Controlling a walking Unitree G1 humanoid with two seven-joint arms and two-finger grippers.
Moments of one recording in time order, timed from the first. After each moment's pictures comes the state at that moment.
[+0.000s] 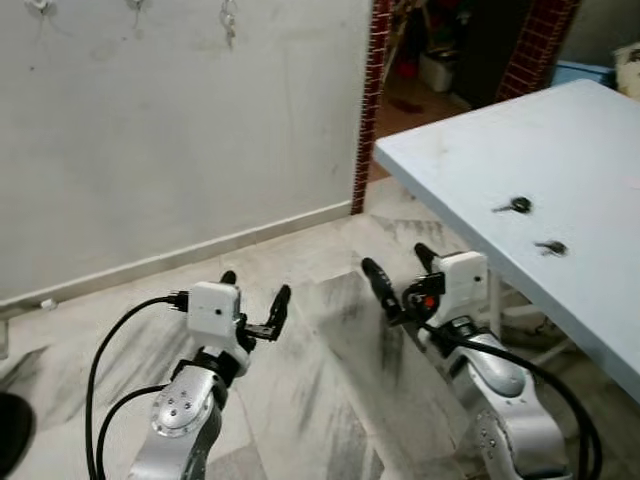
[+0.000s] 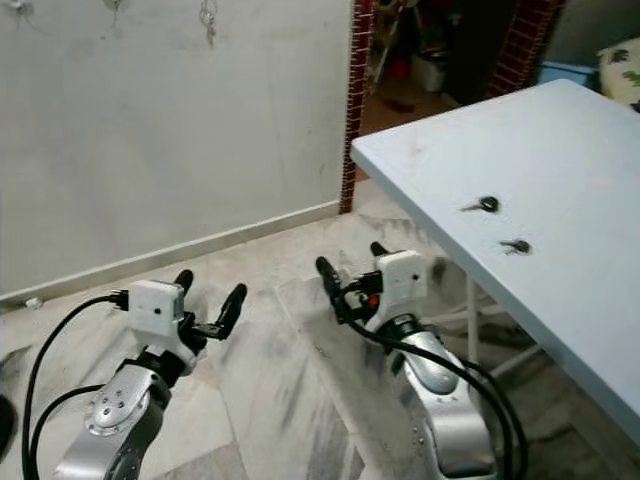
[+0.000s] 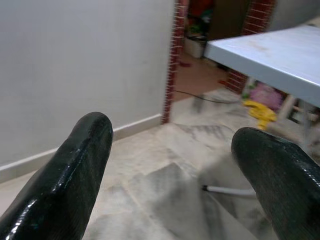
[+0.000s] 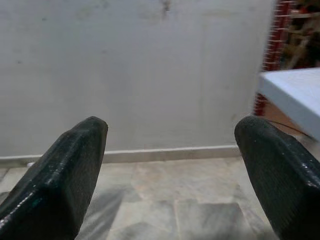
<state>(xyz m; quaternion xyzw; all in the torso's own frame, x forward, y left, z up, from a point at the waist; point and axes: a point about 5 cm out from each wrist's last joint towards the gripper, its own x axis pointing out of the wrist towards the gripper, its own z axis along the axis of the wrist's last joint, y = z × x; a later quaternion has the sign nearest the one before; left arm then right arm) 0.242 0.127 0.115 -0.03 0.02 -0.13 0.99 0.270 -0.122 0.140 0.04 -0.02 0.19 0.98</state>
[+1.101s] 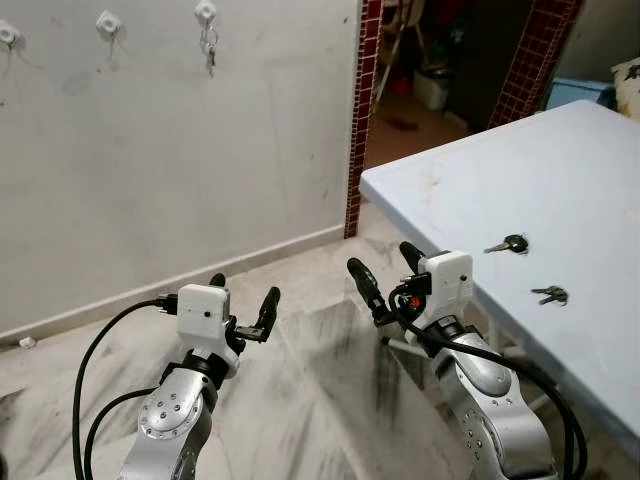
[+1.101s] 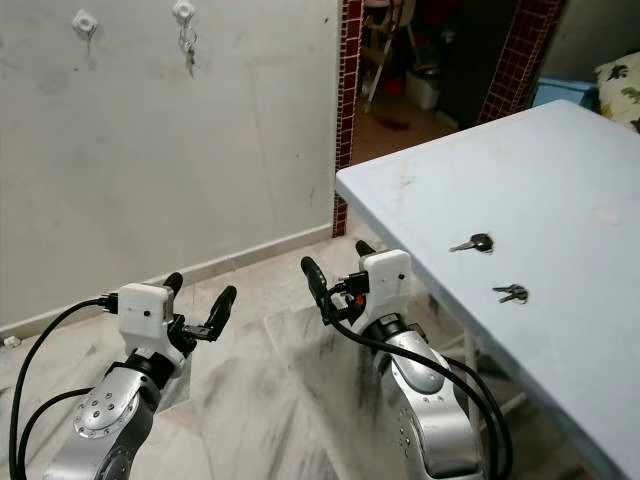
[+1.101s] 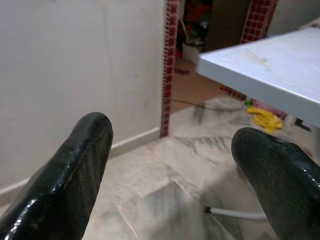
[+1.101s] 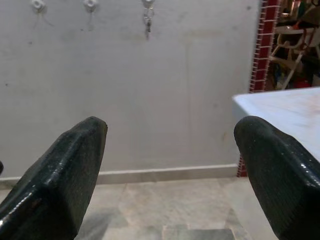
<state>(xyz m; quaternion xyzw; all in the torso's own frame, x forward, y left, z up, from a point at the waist) 0.241 0.133 0.111 -0.04 0.03 -0.12 0.99 0.270 -0.113 0.141 0.04 -0.03 0.21 0.98</state>
